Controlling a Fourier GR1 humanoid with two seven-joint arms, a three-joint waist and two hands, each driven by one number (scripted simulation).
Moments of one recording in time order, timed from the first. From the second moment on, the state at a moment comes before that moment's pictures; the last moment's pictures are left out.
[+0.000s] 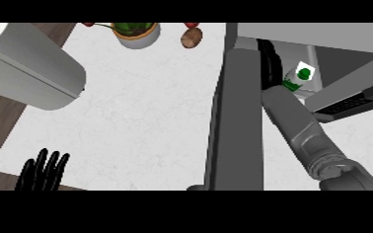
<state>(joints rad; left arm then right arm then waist) 0.52 0.14 0.00 -1.83 0.30 -0.37 -0.51 -1.01 -0.13 -0.06 -0.07 0.21 -0.76 -0.63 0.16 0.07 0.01</state>
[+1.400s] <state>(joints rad) 0.64 0.10 -0.04 -1.92 0.25 -0.36 -0.49 -0.67 -0.07 -0.24 -0.16 0.02 -0.23 -1.04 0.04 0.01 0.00</state>
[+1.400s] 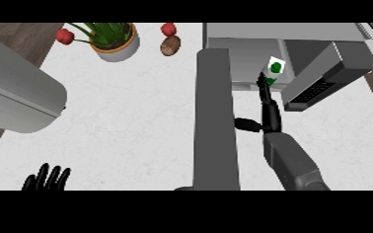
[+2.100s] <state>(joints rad) 0.60 0.10 -0.11 -1.83 0.15 -0.39 -0.49 -0.39 -0.12 -0.19 -0.36 0.02 -0.07 -1.05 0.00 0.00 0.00</state>
